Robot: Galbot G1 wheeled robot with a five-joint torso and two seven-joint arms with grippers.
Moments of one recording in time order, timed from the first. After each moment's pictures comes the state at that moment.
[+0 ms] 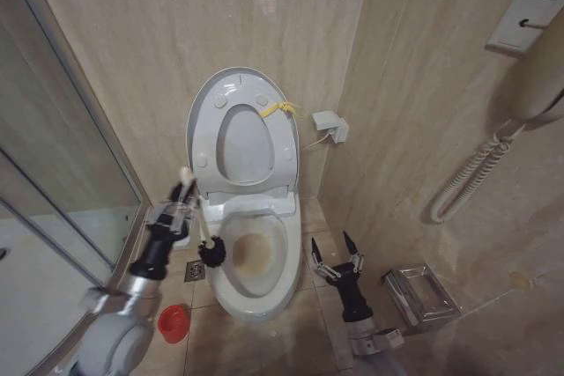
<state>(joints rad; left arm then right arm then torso) 1.42 -1.06 -0.54 -2.19 -0.56 -0.44 0.04 -1.46 1.50 0.45 1.78 0.38 0.60 -0.33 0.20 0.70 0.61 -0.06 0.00</state>
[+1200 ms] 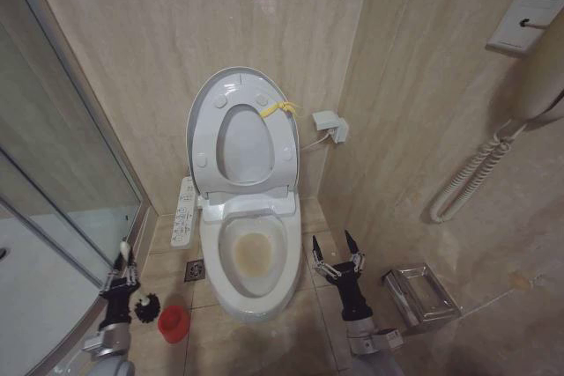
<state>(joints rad) 1.28 -1.26 -0.62 -1.35 -0.35 -0.64 -0.06 -1.46 1.53 0.48 1.78 0.38 0.61 -0.33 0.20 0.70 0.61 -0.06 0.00</state>
